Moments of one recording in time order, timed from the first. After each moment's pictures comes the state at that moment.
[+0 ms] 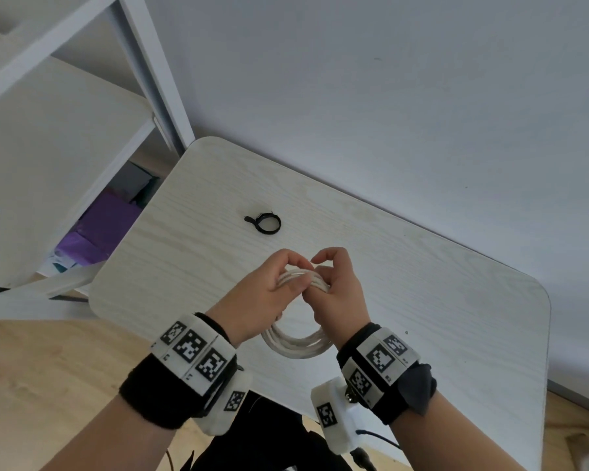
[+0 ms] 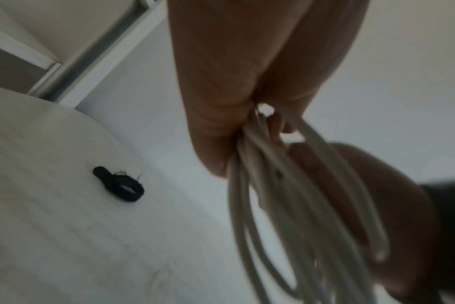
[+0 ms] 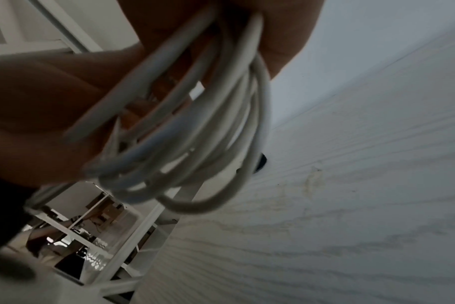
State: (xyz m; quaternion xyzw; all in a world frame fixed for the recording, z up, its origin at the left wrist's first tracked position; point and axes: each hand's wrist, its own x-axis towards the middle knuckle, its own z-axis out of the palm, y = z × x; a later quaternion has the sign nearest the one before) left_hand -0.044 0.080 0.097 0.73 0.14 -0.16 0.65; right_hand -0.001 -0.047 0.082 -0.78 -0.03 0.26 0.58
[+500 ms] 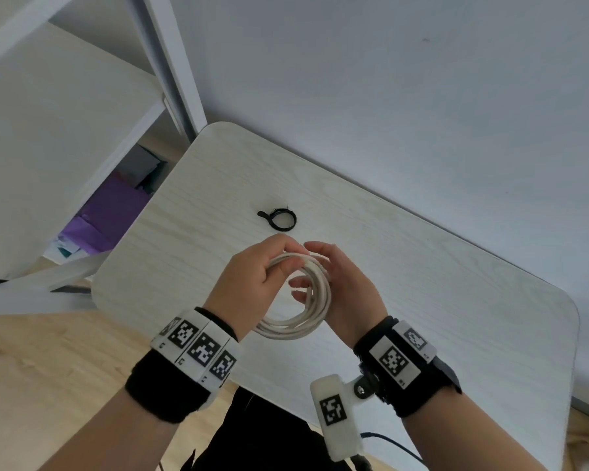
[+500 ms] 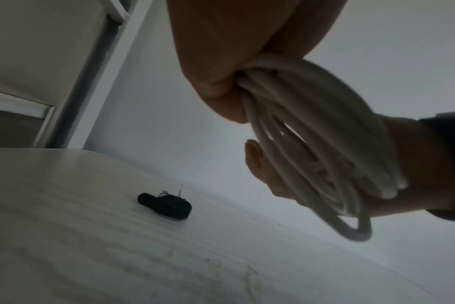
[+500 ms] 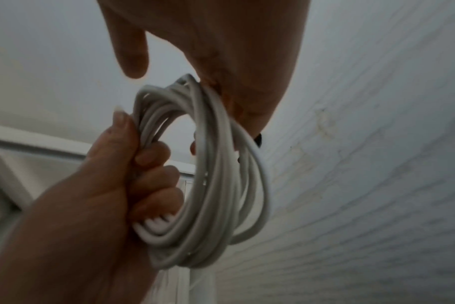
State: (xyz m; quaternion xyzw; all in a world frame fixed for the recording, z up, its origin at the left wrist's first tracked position) left_hand -0.037 0.107 0.079 0.84 0.10 0.03 0.54; right_hand 0.024 -0.035 0.062 -0.52 0.09 0.44 0.73
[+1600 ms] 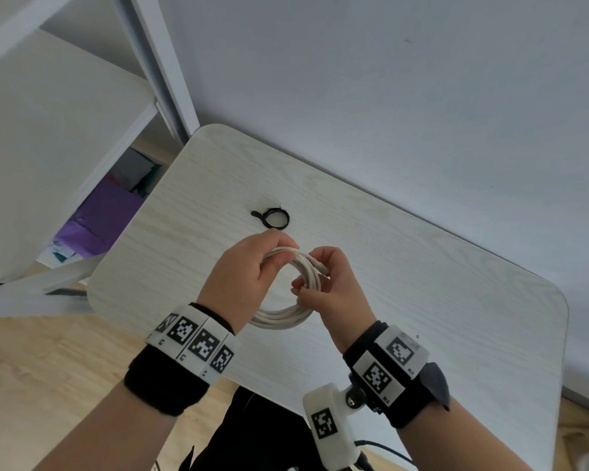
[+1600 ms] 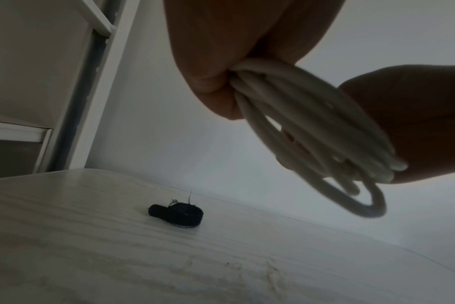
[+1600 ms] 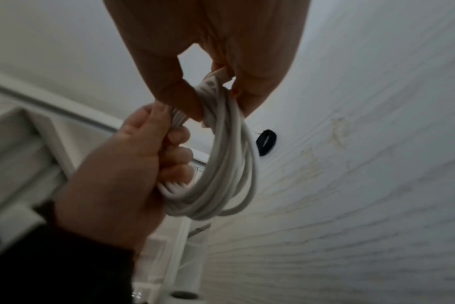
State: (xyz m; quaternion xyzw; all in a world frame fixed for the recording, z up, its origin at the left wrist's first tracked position) left_hand -0.036 0.109 0.073 0.88 0.07 0.06 0.47; right_hand 0.008 -0.039 0.068 -0.67 -0.01 0.35 0.66
